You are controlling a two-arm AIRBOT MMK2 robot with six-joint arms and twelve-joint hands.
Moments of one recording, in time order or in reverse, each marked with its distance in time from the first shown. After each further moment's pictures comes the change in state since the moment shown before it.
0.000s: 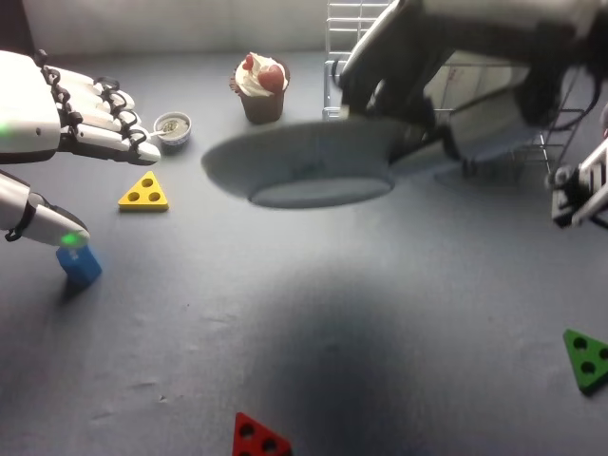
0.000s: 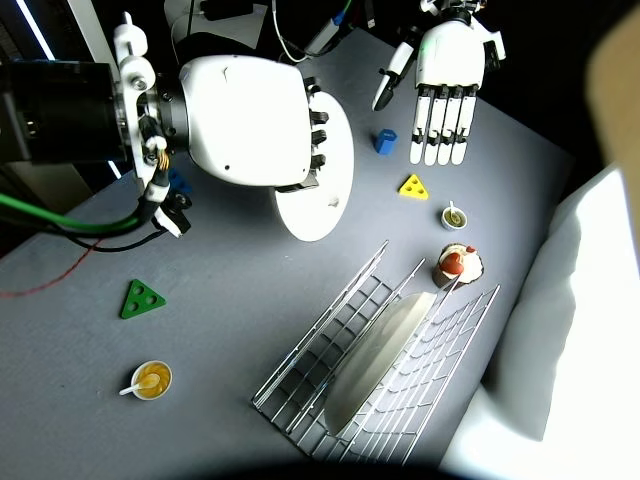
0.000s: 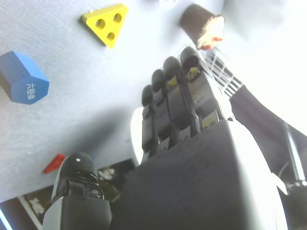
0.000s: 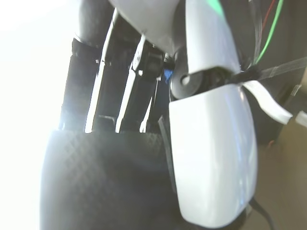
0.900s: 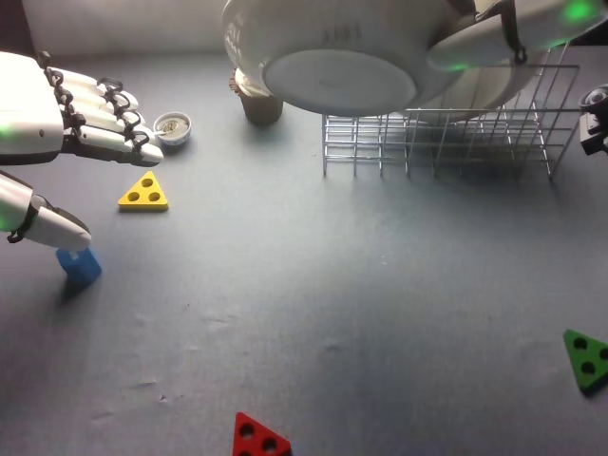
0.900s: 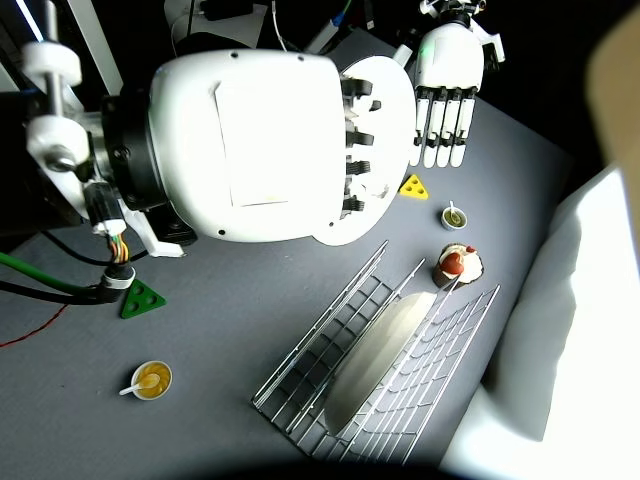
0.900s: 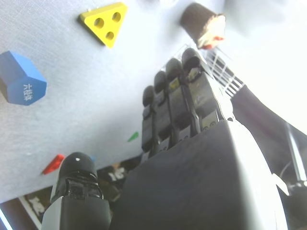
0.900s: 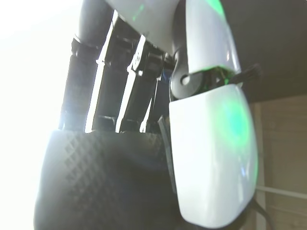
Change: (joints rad) left arm 0.000 -0.005 0.001 0.003 0.002 0.001; right arm 0.085 0.015 0.181 -0.226 0.132 0.502
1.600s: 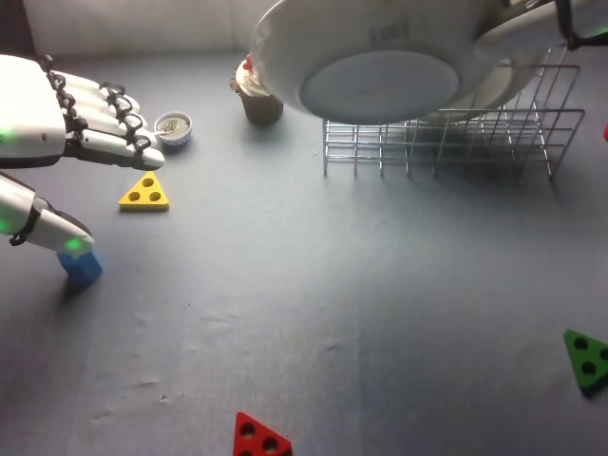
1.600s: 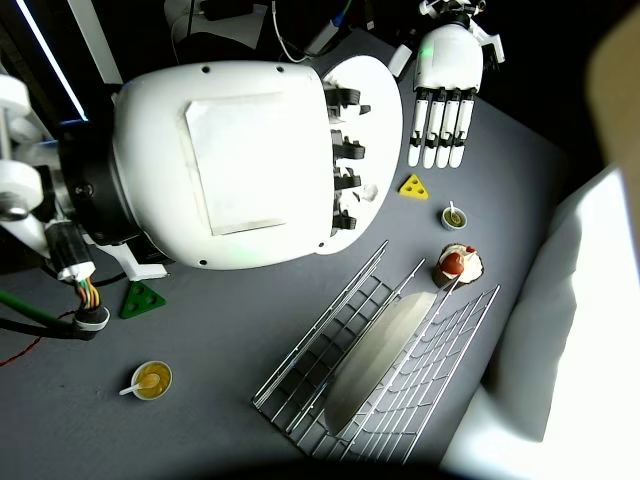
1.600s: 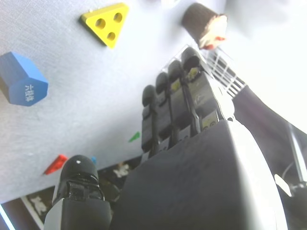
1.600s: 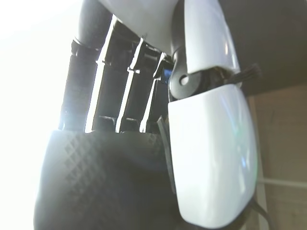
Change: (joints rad) left arm 0.000 -0.003 0.000 0.009 0.000 0.000; right arm 0.005 0.010 0.115 -0.166 0.140 0.210
